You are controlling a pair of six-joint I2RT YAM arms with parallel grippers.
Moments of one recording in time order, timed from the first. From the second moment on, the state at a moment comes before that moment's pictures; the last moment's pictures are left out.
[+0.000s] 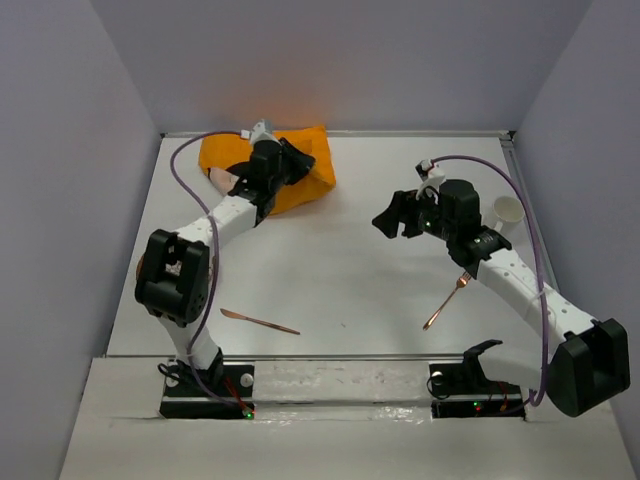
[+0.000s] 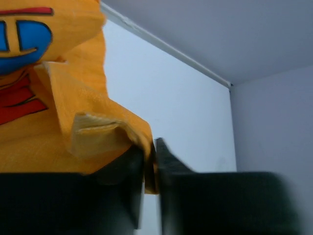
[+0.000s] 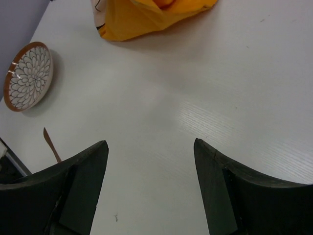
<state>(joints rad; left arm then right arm) -0.36 1.72 1.23 0.22 -0.01 -0.88 0.39 1.16 0.87 -0.09 -0.34 0.34</state>
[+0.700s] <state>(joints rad) -0.52 1.53 1.07 0.23 -0.39 -0.72 0.39 1.26 0.90 -0.13 -0.19 0.35</state>
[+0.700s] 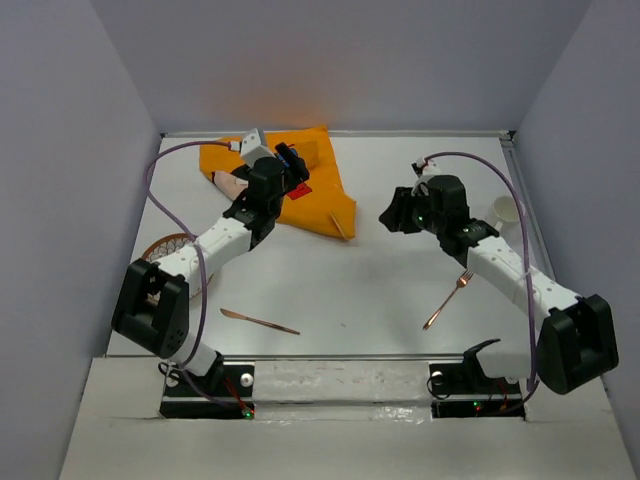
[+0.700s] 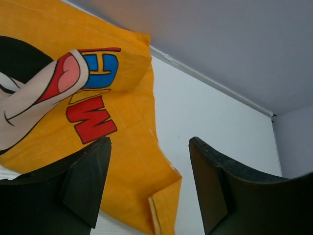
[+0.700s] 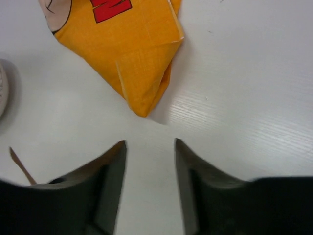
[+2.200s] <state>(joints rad) -0.43 2.22 1.85 -0.27 -0.47 -0.41 0.57 1.65 1.13 -0.16 0.05 0.24</state>
